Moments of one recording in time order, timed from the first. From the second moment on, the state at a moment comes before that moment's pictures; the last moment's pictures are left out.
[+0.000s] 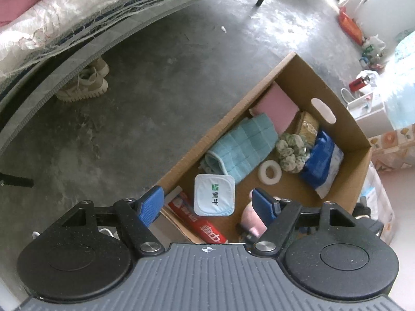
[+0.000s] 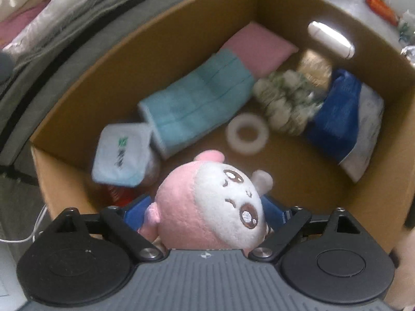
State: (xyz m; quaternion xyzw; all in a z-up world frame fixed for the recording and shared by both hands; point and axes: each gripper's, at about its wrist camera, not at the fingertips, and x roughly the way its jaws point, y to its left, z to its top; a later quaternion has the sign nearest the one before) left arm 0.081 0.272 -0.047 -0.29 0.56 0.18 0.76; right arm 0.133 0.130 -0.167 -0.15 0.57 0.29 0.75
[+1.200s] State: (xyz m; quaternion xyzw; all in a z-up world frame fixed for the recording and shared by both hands) left arm 0.089 0.272 -0.065 -0.28 0.57 0.15 0.76; right arm 0.122 0.115 -0.165 -0.16 0.54 0.30 0.77
